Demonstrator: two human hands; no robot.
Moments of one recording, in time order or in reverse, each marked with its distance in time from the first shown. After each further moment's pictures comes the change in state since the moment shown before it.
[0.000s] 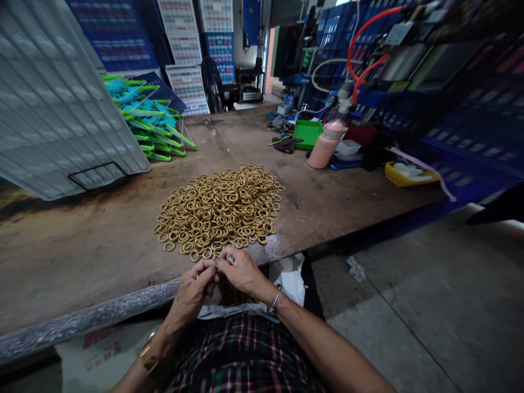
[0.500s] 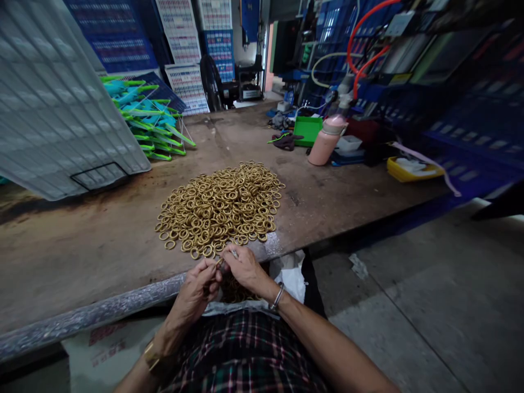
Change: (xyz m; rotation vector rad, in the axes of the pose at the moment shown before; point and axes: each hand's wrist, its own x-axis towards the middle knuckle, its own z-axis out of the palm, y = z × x) left_hand -0.009 0.006 0.010 -0.255 -0.081 -0.096; right_hand -0.002 0.012 -0.002 0.027 0.017 -0.005
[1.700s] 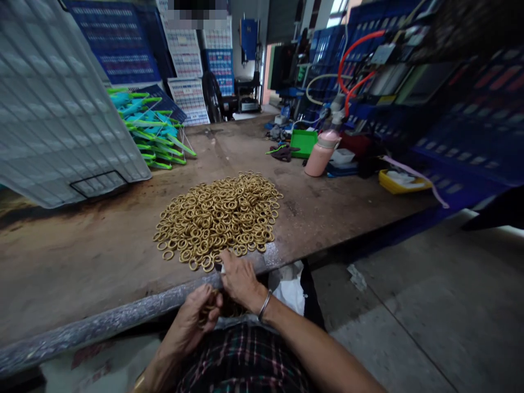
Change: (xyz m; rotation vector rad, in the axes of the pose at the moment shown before) left_hand -0.015 -0.012 -0.007 -0.051 -0.050 -0.126; right_hand 0.004 0.012 0.013 -0.838 0.023 -0.148
